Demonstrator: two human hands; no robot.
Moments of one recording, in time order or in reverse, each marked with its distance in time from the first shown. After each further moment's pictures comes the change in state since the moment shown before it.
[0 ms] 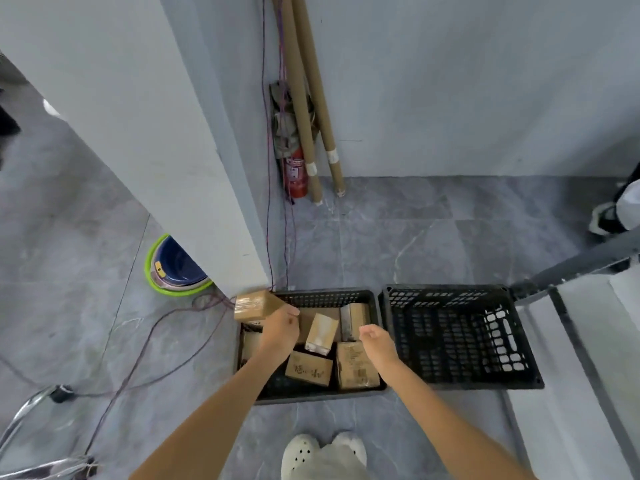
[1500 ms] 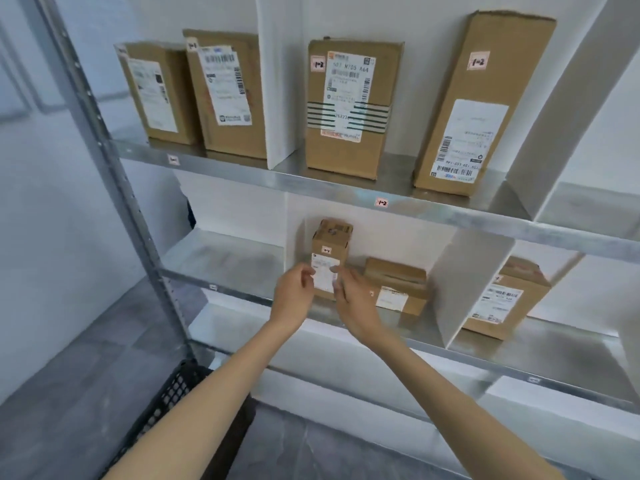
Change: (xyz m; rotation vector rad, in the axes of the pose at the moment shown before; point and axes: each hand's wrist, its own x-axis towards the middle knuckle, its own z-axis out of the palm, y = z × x) left_hand -0.537 0.365 0.418 0.220 -0.791 1.283; right_hand -0.441 0.265 -0.482 0.083 1.288 -0.120
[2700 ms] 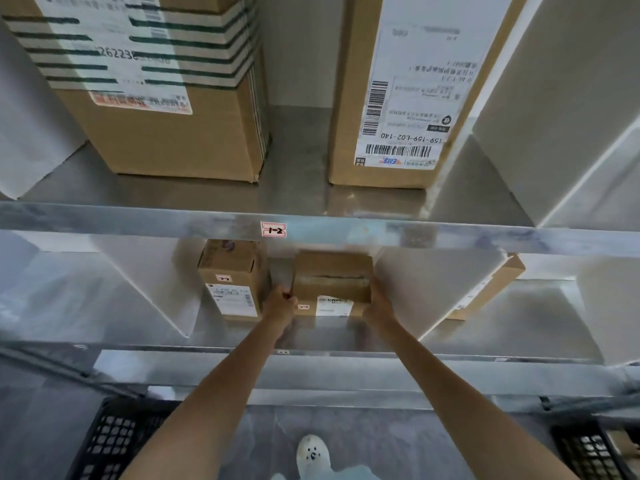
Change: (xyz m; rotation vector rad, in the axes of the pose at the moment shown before) left_hand 0.142 -0.091 0.245 -0.016 -0.471 -0.549; right_hand 0.068 0.249 -0.038 0.209 0.035 0.781
